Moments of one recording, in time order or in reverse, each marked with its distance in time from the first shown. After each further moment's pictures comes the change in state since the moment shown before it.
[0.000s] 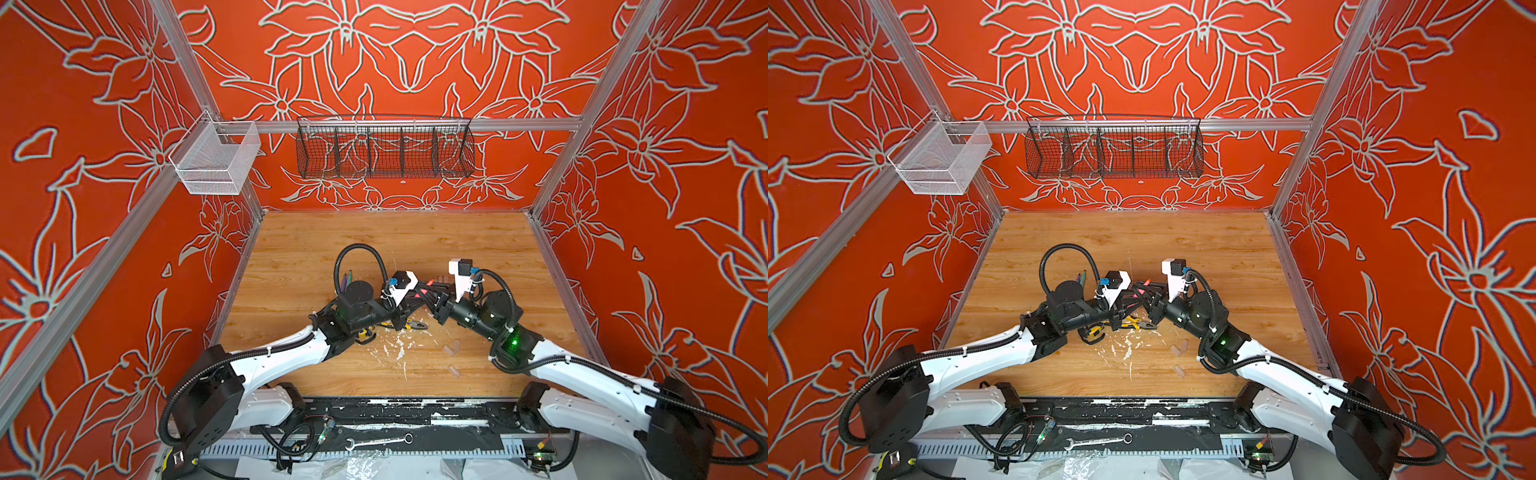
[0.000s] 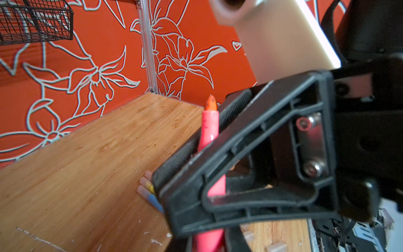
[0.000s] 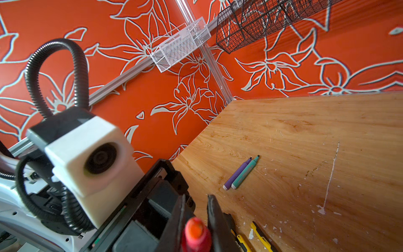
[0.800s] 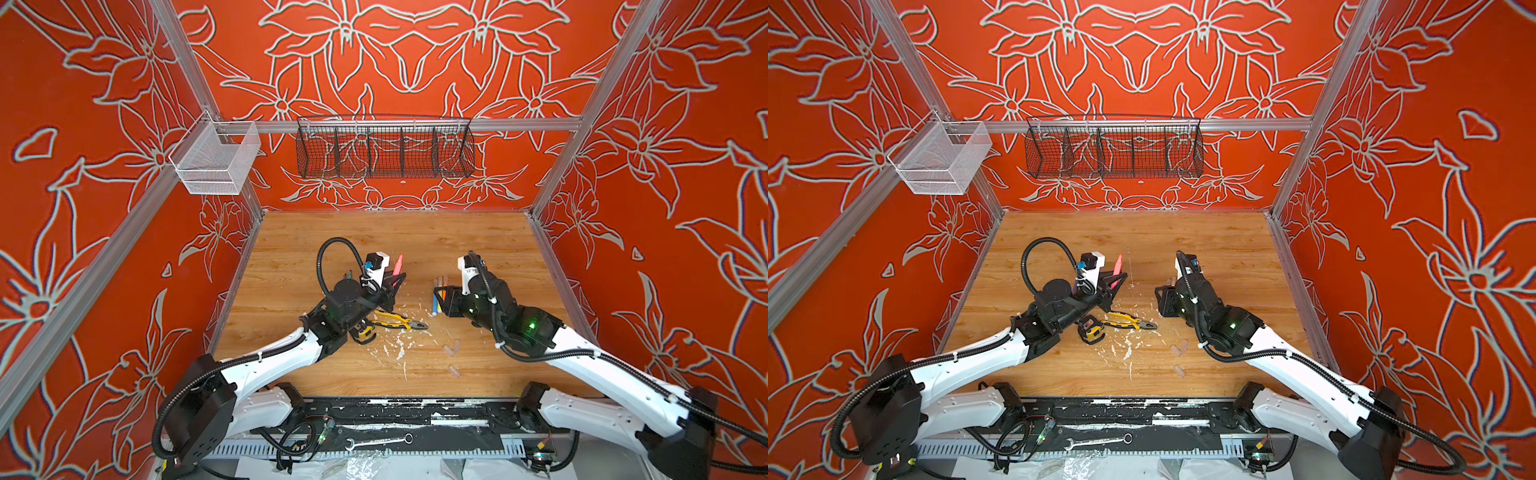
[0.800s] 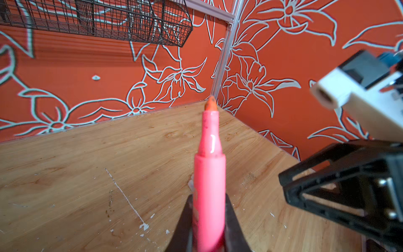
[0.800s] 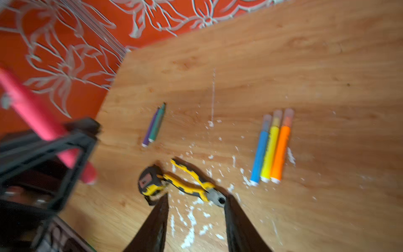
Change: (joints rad) left arm 0.071 -0.066 -0.040 0.027 -0.312 -0.218; right arm 0.011 0.003 0.335 -1.028 0.394 0.135
